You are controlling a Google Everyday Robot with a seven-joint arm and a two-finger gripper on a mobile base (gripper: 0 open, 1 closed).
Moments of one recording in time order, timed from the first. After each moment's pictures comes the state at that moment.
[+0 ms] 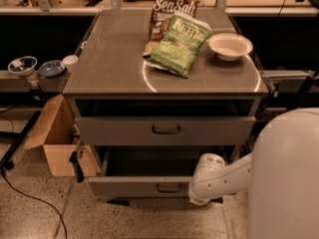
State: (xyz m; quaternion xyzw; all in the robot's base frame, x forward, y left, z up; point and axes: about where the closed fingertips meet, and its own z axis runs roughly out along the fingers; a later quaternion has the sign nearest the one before) arm 0.475 -0.152 0.388 -0.57 0.82 -0.04 0.08
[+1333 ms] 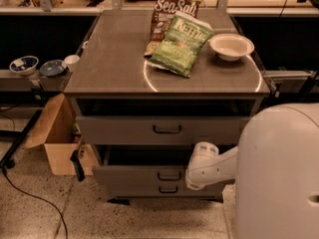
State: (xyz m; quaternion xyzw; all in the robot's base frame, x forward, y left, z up) arm 0.533 -0.146 0.393 -0.57 0.81 -0.07 0.10
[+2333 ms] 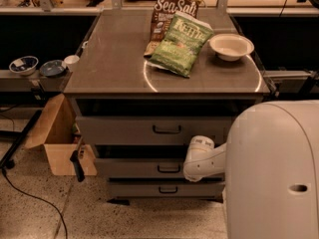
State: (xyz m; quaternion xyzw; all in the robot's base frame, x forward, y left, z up) arm 0.569 -0.145 0.394 -0.57 0.81 -0.10 0.11
